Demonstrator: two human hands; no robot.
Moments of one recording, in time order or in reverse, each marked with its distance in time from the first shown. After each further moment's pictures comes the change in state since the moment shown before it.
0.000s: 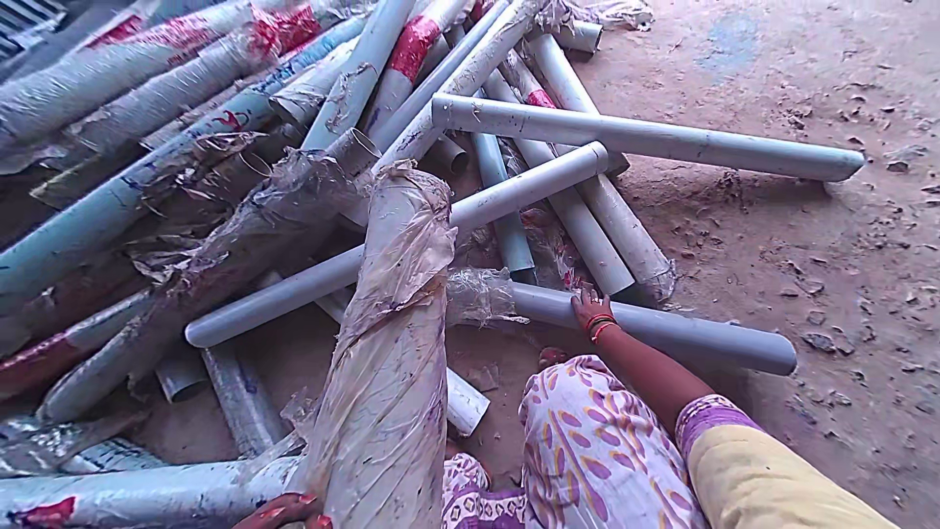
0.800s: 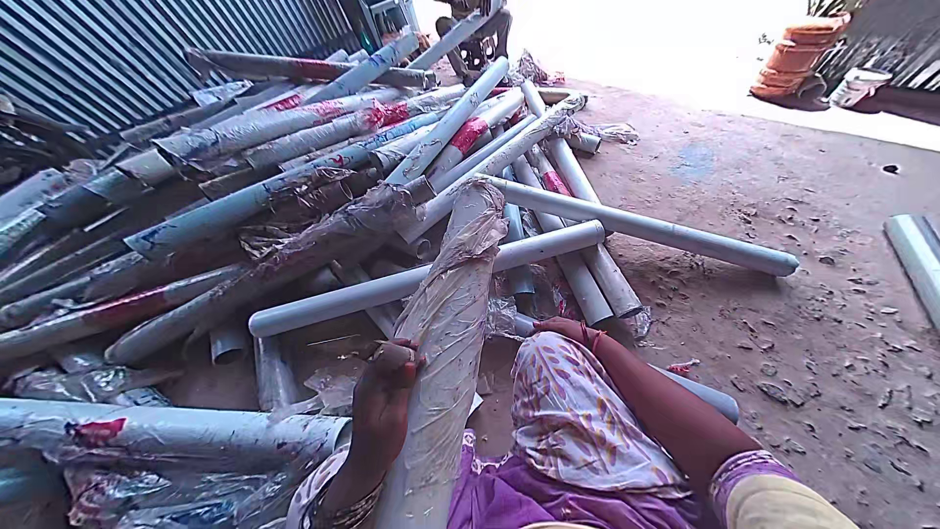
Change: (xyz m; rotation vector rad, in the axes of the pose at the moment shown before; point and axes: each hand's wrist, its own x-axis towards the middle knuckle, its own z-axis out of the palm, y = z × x) left_hand -0.038 0.018 0.020 0.173 0.139 0.261; right_hand -0.190 -0.065 -0.095 0.883 -0.253 -0.484
